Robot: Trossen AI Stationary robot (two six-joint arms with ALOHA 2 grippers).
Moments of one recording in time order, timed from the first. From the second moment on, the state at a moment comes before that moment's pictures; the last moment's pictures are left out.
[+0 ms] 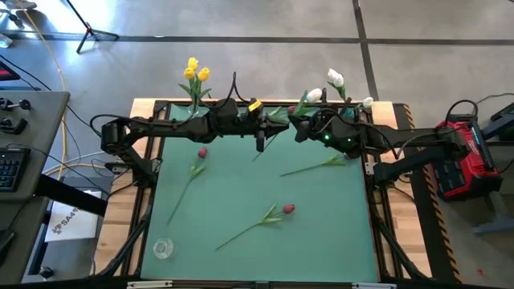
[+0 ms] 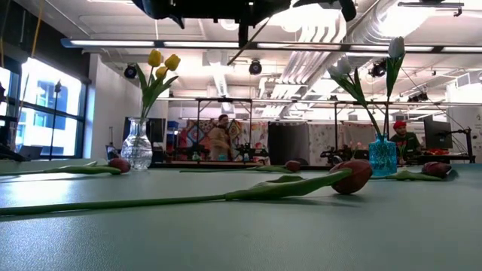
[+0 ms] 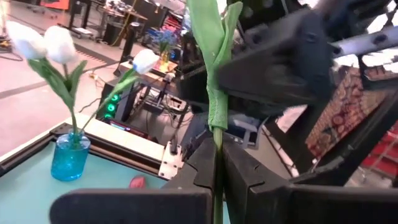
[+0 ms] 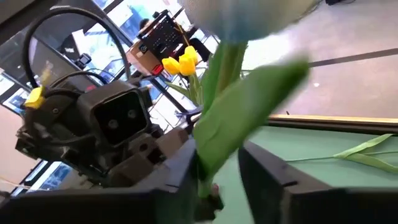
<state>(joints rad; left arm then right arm) 0.22 1.65 1.22 0.47 0.20 -0.39 0.04 1.19 1.17 -0.24 0.68 0.86</state>
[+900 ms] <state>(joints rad) 0.27 1.53 1.22 0.04 0.28 -0.28 0.05 1.06 1.17 -0.82 0.66 0.98</state>
